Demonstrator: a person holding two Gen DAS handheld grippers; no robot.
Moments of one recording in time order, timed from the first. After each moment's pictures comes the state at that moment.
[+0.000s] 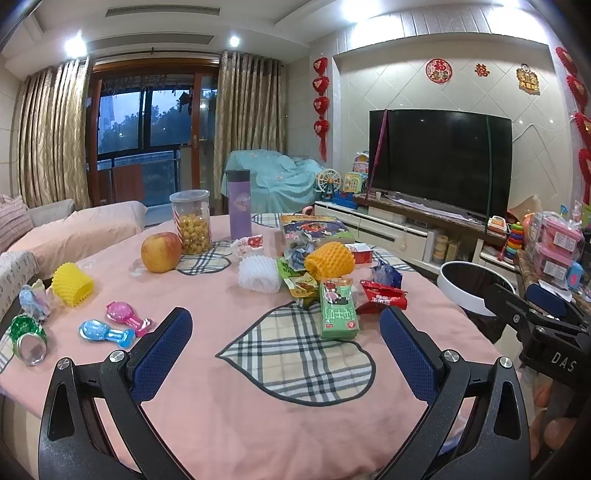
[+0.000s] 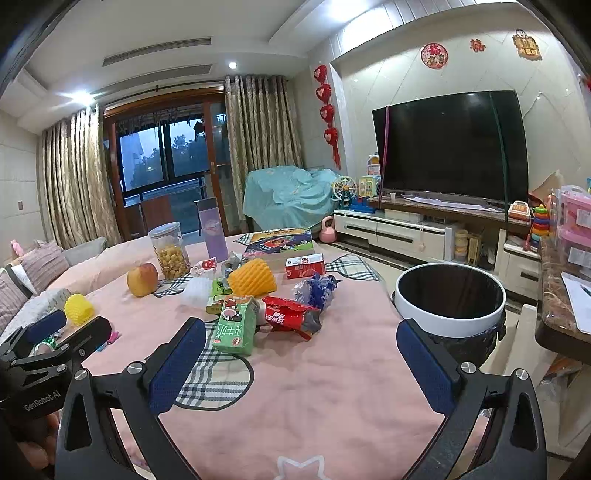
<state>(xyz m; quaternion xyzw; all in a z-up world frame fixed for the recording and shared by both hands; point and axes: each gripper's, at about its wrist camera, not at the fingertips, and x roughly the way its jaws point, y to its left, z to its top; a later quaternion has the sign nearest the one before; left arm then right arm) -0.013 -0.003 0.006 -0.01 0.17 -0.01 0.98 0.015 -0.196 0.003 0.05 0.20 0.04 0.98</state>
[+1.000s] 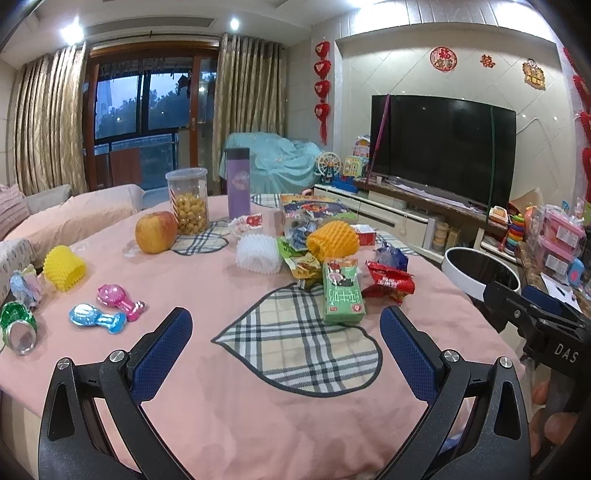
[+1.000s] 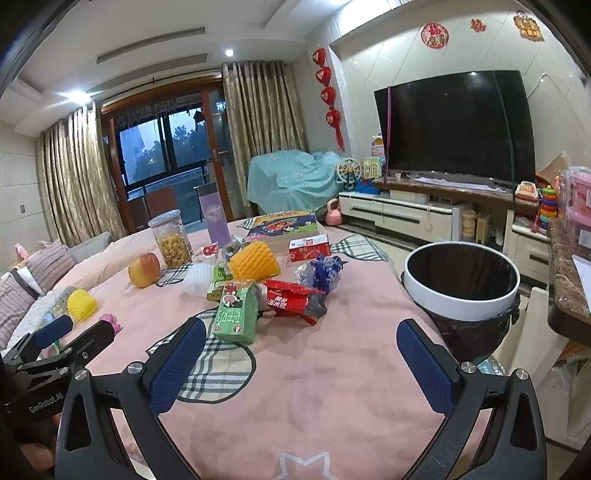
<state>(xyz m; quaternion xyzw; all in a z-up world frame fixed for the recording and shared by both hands) 0.007 0.001 -0.013 -0.02 0.21 -0.02 0.98 0.035 -0.205 -0.011 0.07 0.24 0.05 0.97</state>
